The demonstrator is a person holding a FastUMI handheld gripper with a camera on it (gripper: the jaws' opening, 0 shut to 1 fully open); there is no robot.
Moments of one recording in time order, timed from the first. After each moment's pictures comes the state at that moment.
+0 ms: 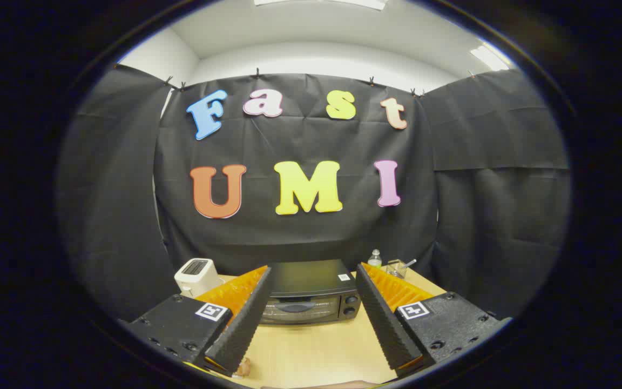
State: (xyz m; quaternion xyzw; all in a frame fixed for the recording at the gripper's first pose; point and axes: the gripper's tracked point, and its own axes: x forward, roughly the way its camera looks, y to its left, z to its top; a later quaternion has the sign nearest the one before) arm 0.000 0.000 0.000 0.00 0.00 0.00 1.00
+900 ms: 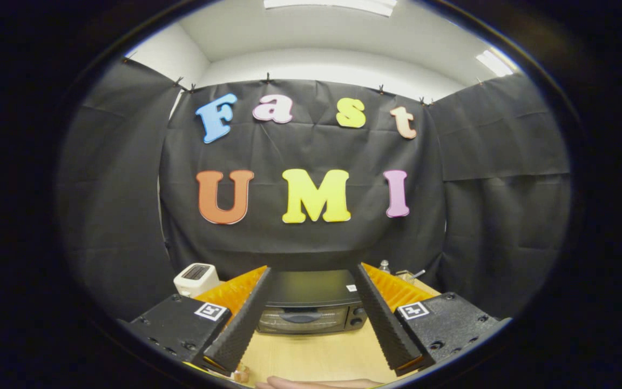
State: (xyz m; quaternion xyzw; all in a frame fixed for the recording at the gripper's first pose) arm 0.038 0.026 -0.009 -0.01 -0.02 0.02 1.00
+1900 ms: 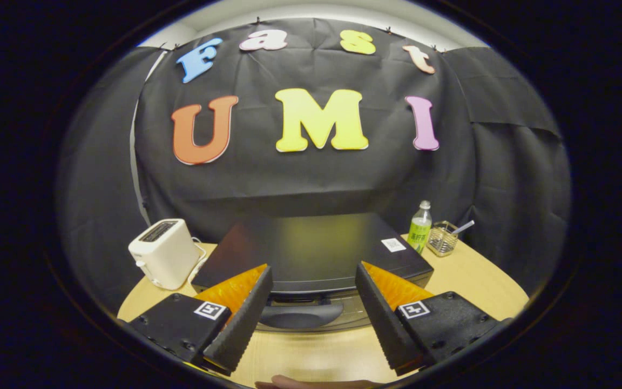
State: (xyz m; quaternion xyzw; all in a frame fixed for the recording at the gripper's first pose) arm 0.247 0.031 -0.185 -0.01 0.12 0.04 0.99
